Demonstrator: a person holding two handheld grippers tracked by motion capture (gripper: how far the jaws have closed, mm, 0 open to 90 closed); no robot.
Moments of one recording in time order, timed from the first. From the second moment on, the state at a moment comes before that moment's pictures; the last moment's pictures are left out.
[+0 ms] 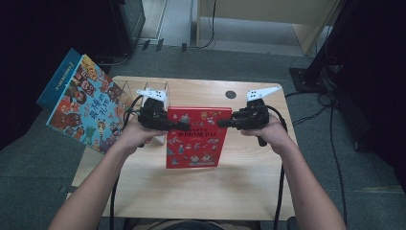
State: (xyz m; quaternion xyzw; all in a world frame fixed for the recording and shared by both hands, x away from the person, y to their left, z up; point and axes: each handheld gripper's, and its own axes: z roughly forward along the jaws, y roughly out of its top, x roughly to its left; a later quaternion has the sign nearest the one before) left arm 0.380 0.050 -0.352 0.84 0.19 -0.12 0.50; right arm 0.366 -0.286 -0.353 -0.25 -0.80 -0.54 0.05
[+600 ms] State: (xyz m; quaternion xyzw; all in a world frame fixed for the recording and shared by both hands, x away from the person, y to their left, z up) left arm 0.388 0.059 -0.353 0.84 0.19 -0.15 0.49; right arm 0.357 -0.282 -0.342 -0.18 -0.81 -0.56 0.05
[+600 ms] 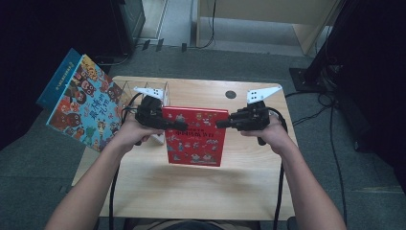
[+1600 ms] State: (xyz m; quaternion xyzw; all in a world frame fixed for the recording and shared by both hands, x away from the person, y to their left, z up) left arm 0.388 0.022 -0.311 0.92 0.12 -0.12 0.34; right arm 0.357 -0.272 -0.345 -0.14 -0.83 -0.54 0.07
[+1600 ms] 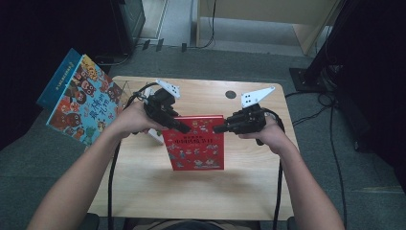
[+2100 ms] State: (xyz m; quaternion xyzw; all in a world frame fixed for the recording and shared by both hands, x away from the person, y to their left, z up) left arm 0.388 -0.003 -0.303 0.95 0.13 -0.13 0.27; right arm 0.360 -0.268 -0.351 -0.16 -0.83 -0.53 0.07
